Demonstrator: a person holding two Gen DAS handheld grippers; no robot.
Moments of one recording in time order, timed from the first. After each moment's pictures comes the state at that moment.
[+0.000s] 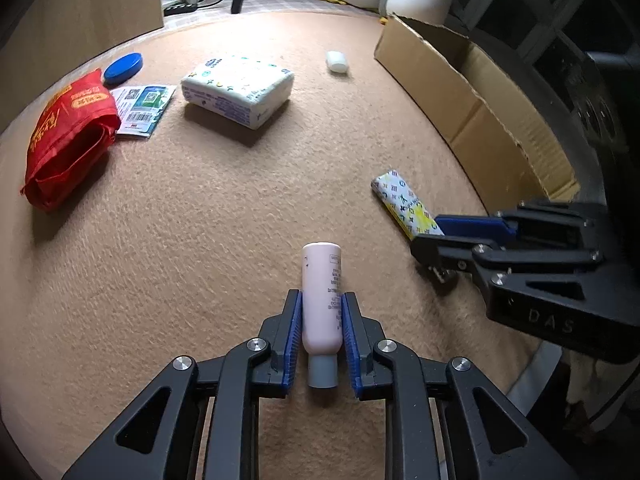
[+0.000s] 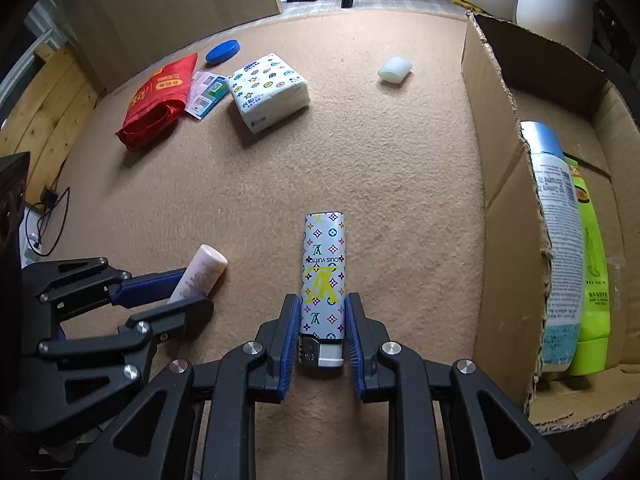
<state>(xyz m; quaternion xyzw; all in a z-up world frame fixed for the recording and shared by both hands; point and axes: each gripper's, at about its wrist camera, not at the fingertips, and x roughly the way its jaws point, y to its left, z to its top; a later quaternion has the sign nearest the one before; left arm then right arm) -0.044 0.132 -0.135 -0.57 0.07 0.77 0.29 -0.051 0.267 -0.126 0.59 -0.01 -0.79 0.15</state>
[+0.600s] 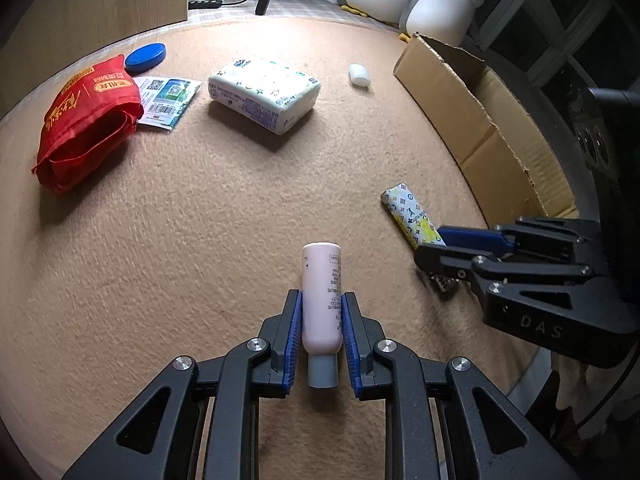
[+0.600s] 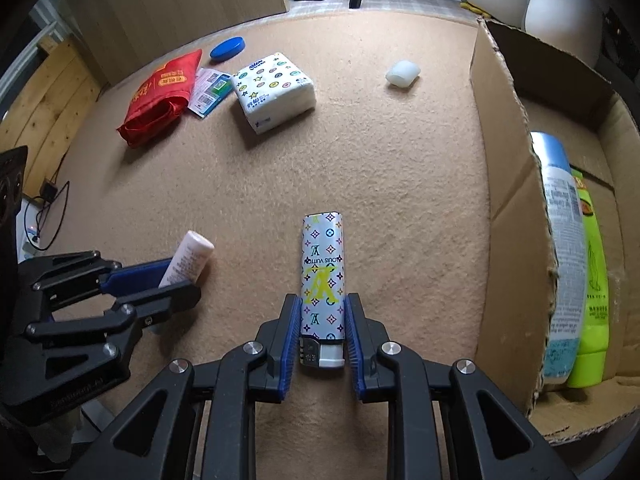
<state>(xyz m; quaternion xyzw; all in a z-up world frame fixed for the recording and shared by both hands) -0.043 0.114 -0.130 -0.57 0.04 0.77 0.28 -0.059 0.261 -0.128 0.60 0.00 -0.79 0.16</state>
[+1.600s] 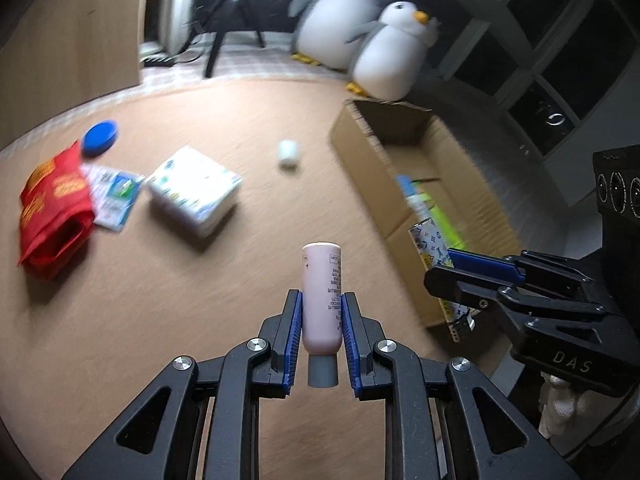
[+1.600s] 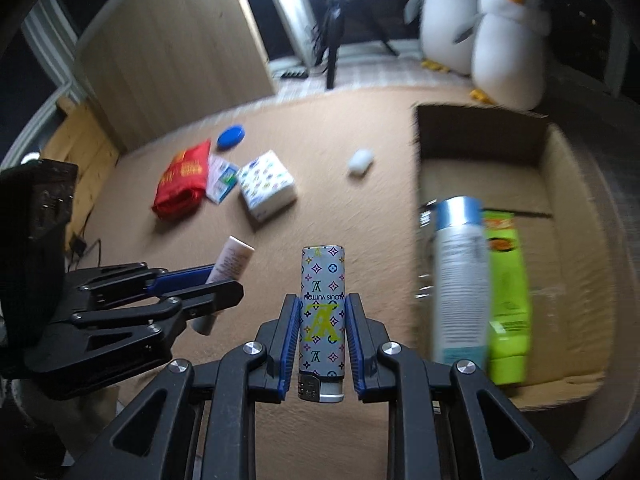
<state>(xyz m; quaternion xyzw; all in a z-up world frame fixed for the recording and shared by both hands) -0.062 0.171 -0.065 -0.52 0.01 0.78 0.33 -0.054 0.315 -0.050 0.52 -0.06 -0.84 0.16</state>
